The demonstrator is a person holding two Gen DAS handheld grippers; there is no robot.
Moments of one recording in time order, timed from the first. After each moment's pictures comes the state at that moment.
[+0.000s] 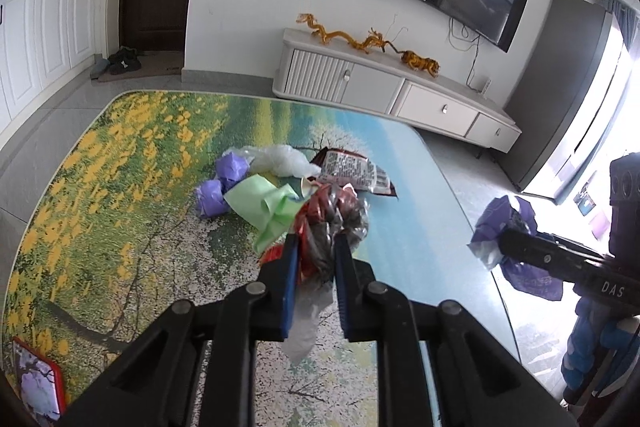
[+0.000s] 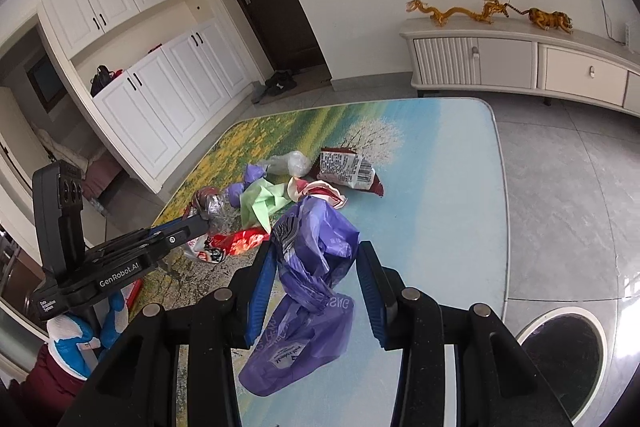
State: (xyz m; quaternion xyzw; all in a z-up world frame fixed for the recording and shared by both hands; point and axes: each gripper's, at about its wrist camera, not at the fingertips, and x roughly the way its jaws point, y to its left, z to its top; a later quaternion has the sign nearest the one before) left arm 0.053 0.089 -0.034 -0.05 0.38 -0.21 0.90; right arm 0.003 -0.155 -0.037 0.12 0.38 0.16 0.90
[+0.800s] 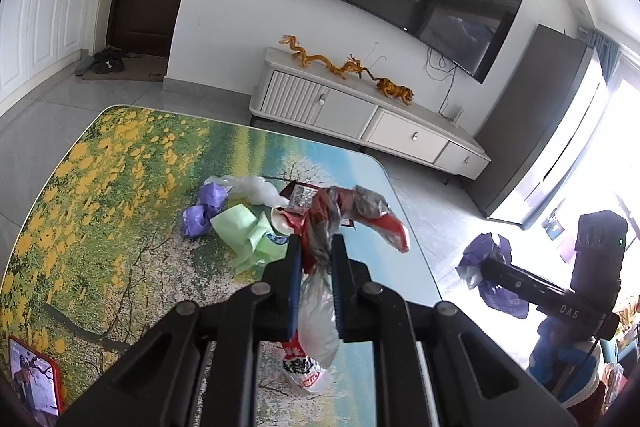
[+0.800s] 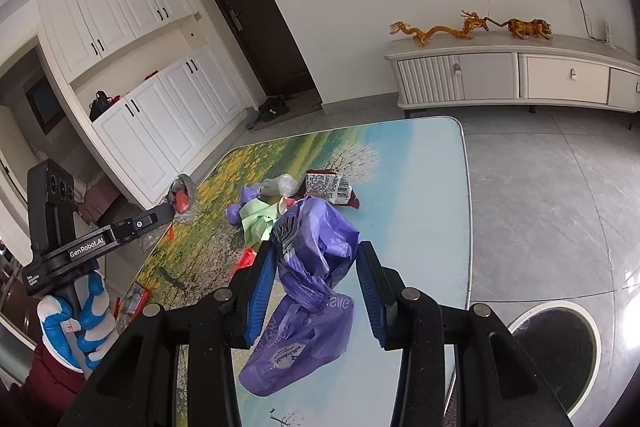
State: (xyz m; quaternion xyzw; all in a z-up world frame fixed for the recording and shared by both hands) left arm 0.041 0.102 0.007 -0.10 0.36 -0.25 0.89; right arm -0.030 -0.181 -0.019 0.15 0.35 0.14 0.92
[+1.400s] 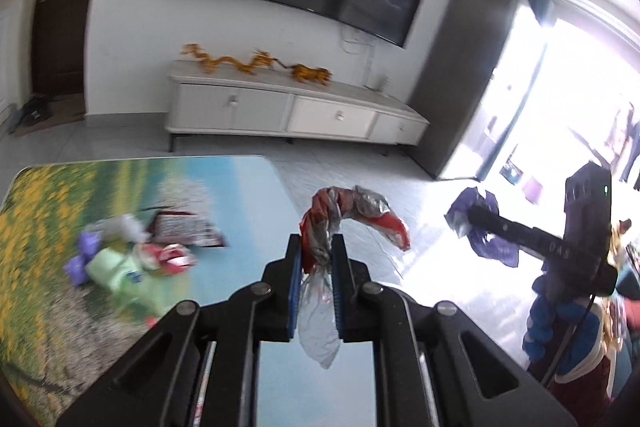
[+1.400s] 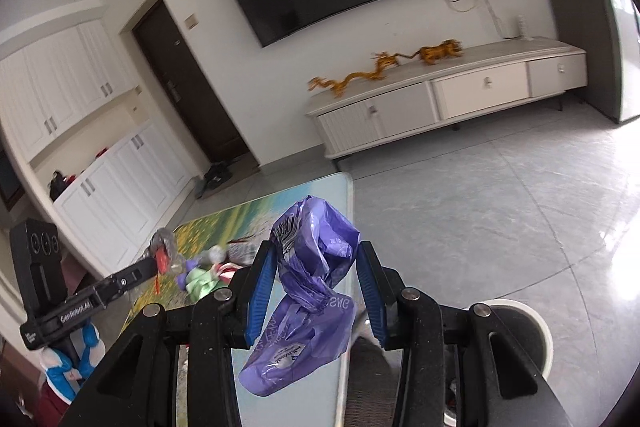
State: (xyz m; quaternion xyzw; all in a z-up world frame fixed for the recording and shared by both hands) left arm 0.018 -0.028 0.041 -0.03 0.33 -0.39 0.86; right arm -0.096 -0.290 0.021 0.21 0.27 0.00 0.94
